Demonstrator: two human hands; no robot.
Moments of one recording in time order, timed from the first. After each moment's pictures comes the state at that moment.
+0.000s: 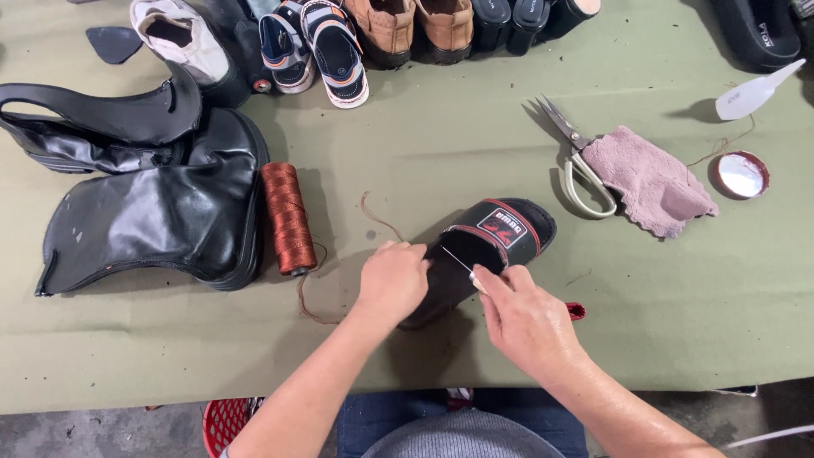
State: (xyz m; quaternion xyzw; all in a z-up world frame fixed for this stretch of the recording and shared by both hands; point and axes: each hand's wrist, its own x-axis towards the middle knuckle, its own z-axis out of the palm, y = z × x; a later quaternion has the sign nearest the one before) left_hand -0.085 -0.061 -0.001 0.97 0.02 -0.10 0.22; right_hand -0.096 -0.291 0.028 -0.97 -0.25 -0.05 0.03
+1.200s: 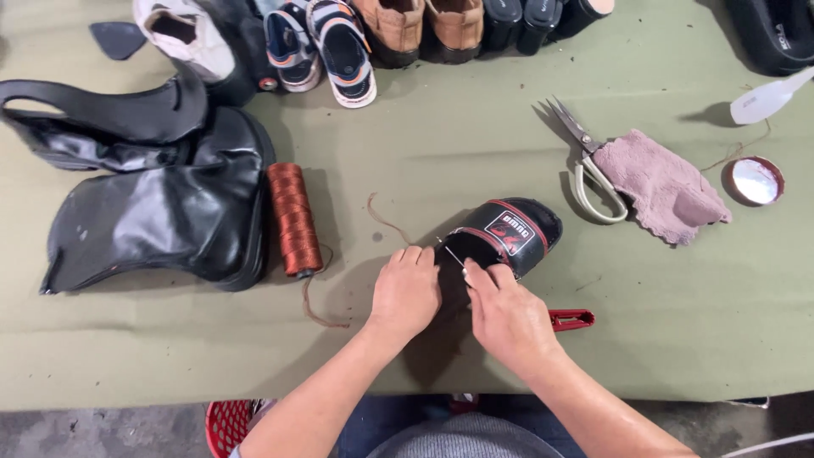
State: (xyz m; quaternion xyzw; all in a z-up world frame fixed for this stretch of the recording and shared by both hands) left_hand -0.096 -0.075 -0.045 0.99 -0.01 0.05 0.10; right_hand -0.087 -0.262 0.002 -0.96 -0.27 -0.05 0.04
